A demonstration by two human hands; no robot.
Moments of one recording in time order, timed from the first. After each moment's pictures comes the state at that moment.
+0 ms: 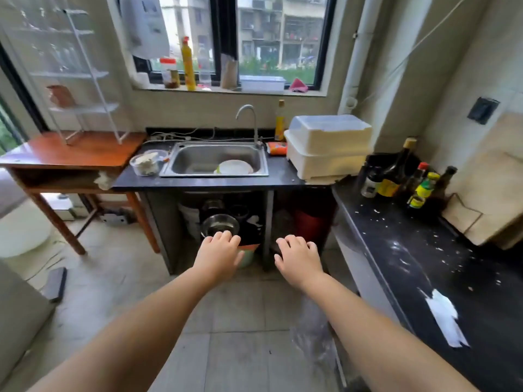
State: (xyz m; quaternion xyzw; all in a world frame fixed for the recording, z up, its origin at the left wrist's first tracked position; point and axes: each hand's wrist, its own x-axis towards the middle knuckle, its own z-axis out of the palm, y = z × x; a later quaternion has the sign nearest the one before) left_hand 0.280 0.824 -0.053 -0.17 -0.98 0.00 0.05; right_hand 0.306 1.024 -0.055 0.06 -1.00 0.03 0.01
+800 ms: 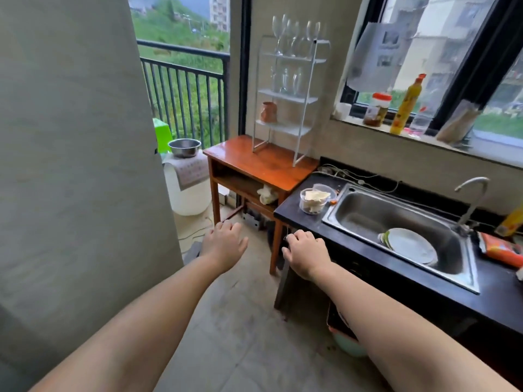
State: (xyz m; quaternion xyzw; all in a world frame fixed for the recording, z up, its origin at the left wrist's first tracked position) left_hand 0.164 0.409 -0.027 0.23 -0.97 -0.08 0.07; right_hand 0.052 0.583 -0.024 0.39 -0.92 -0.02 0.00
